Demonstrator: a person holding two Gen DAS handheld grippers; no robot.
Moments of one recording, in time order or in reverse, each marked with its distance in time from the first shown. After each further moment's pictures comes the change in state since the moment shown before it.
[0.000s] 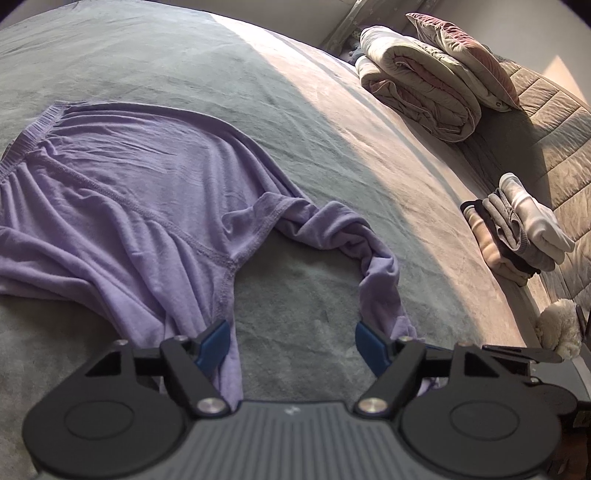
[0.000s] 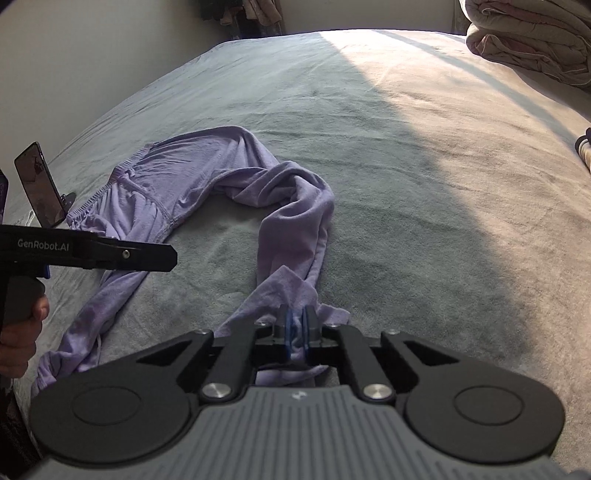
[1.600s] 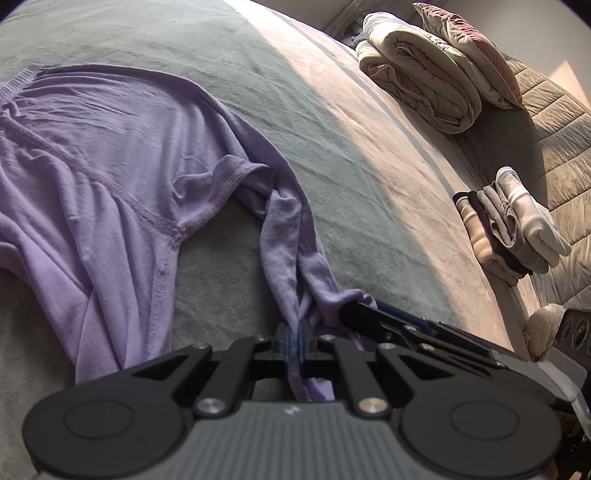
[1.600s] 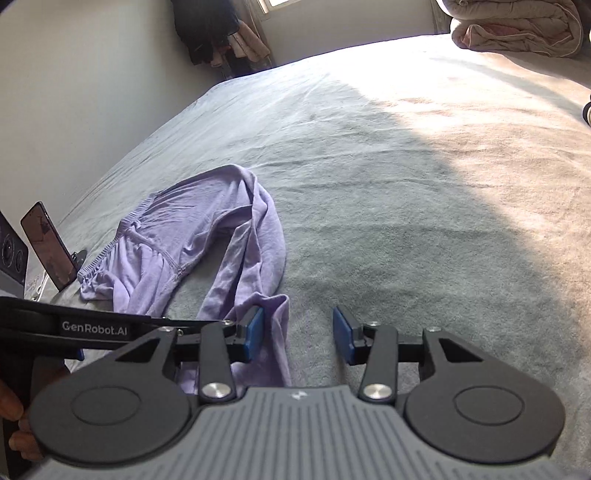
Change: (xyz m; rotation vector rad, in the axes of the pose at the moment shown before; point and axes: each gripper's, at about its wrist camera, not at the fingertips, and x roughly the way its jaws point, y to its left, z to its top) left arm 0.028 -0.016 -0.003 -0.074 0.063 -0.074; right arm 0.029 -0.010 0.007 0.160 -0.134 0.091
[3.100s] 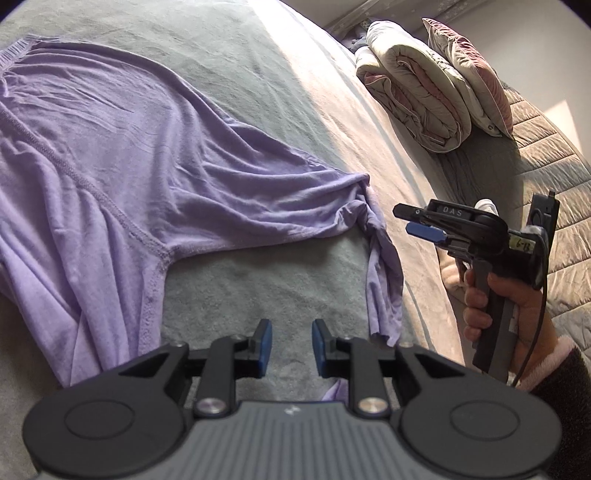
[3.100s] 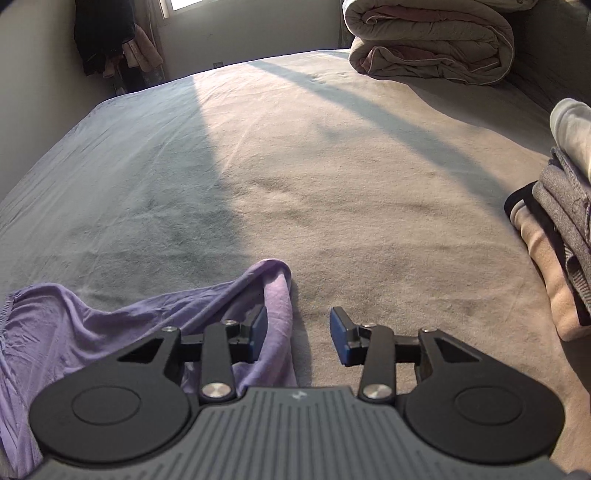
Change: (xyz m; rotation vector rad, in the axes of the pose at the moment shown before) left arm -0.005 0.015 0.027 -0.107 0.030 -0.113; right arm 0.019 -0.092 0.132 0.080 0.046 -0.336
